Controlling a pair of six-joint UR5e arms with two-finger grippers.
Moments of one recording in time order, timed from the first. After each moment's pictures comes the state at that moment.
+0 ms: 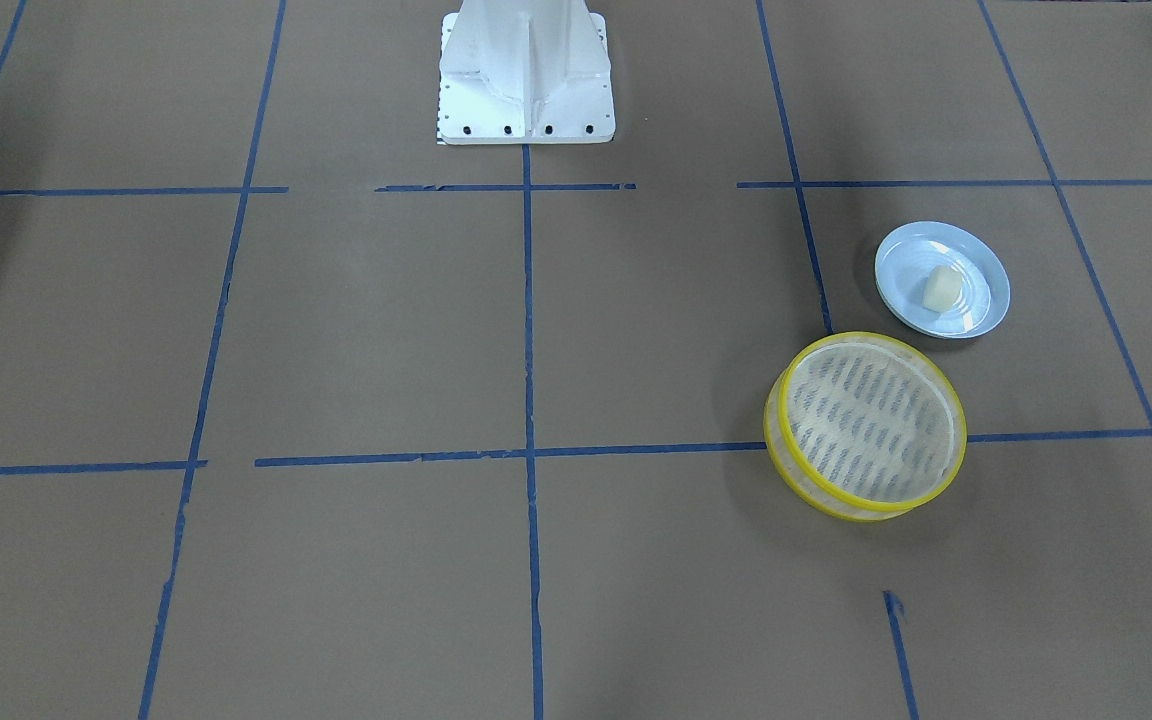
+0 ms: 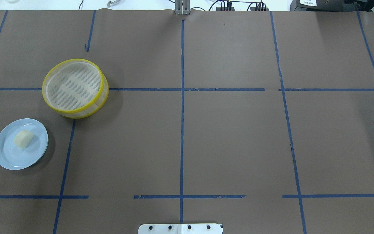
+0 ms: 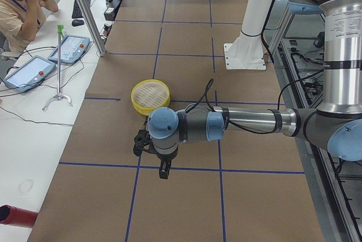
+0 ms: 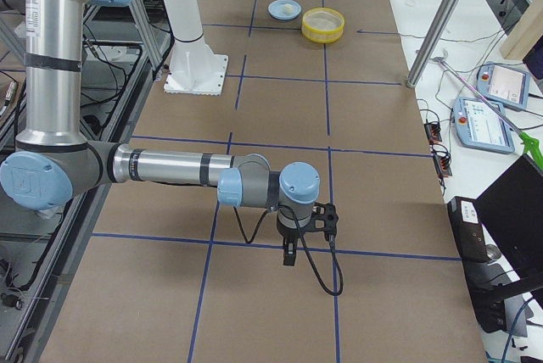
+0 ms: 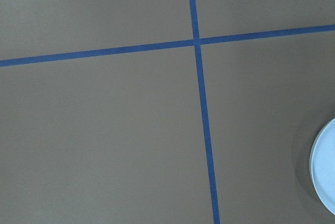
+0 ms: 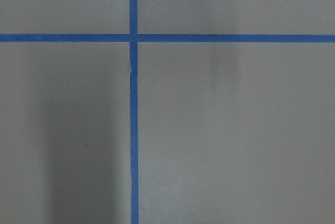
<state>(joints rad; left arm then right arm) -1.65 -1.47 -1.74 -1.45 -2.39 0.24 1.57 -1.68 1.65 -1.57 2.29 0.01</state>
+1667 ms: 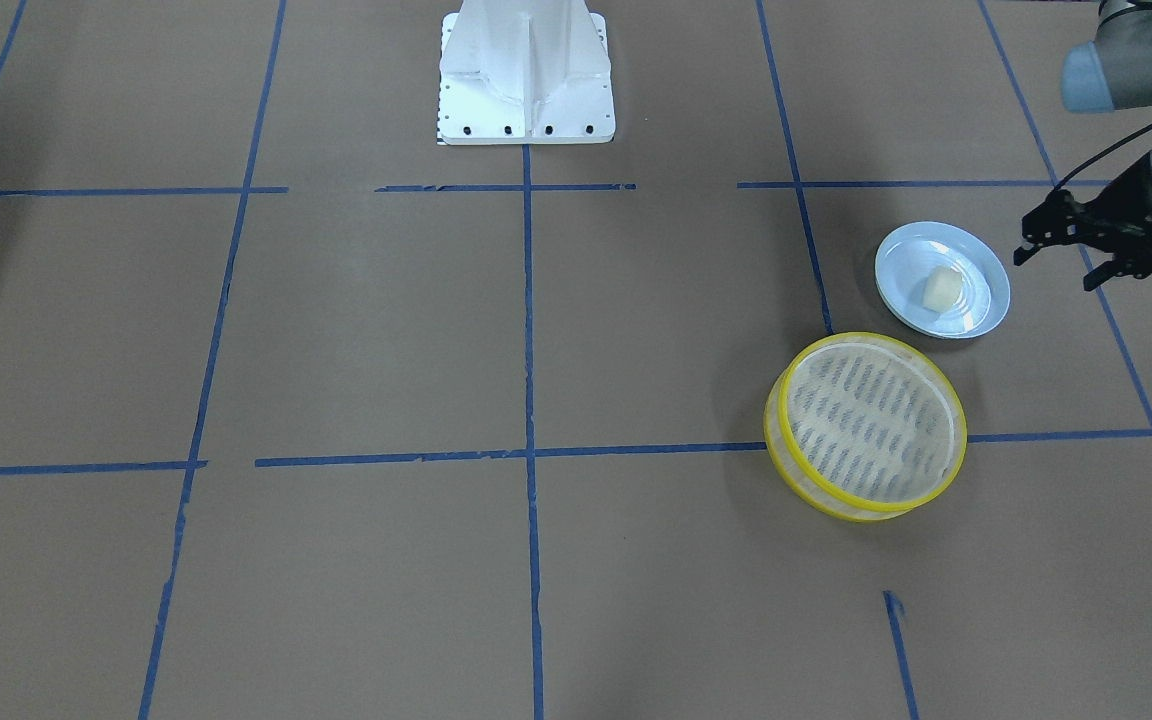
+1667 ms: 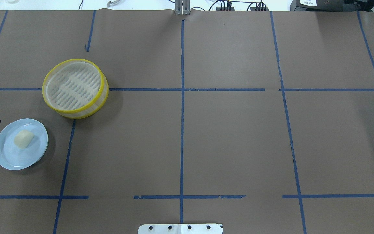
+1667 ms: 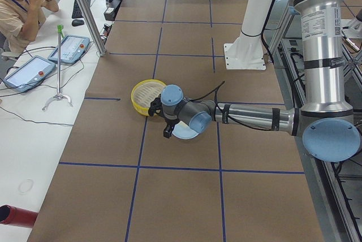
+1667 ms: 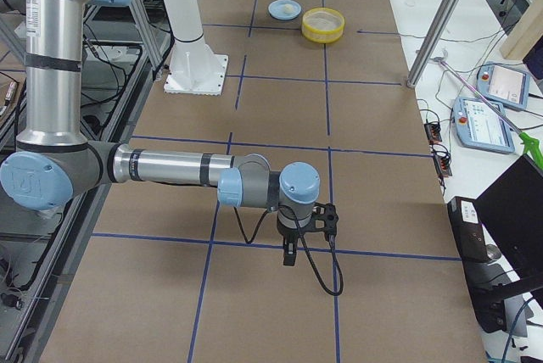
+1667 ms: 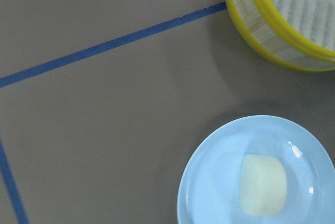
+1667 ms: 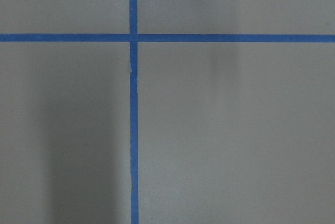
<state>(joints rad) -1.05 -1.44 -1.76 -2.13 -2.27 -0.44 1.57 -1.68 1.65 -1.57 2.29 0.01</state>
